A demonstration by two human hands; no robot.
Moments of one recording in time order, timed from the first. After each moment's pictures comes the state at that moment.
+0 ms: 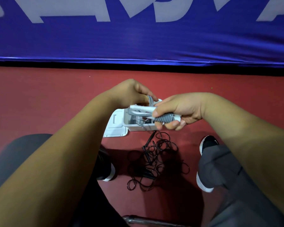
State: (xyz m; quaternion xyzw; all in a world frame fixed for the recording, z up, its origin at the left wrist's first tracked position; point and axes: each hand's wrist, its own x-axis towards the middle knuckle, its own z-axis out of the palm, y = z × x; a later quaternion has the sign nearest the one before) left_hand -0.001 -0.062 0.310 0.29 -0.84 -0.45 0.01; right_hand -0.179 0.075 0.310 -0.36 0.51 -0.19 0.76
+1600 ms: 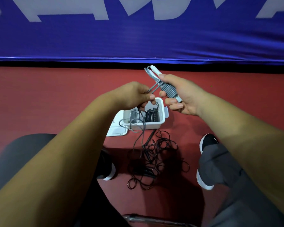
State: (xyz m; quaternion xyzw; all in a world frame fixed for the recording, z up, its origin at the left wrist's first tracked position) left_hand -0.009 -0.051 0.306 0.31 -0.84 -0.43 -0.04; right_hand -0.190 0.060 0.295 -0.22 0.56 -0.50 0.63
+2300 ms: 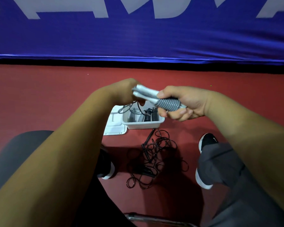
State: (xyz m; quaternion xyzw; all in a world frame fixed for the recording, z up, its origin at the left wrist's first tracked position) left_hand -0.001 -0.070 0.309 0.29 -0.89 -0.35 -0.06; right_hand -0.189 0.079 0.315 -0.33 0.50 -0.28 0.74
